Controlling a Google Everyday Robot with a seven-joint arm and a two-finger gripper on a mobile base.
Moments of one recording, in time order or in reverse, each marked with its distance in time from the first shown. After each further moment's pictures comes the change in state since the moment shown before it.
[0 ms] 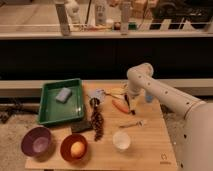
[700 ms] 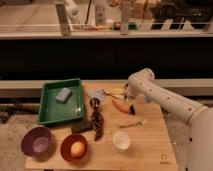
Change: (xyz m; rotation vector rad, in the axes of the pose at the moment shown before) arm 0.005 -0.018 0.028 0.145 -0.019 0.473
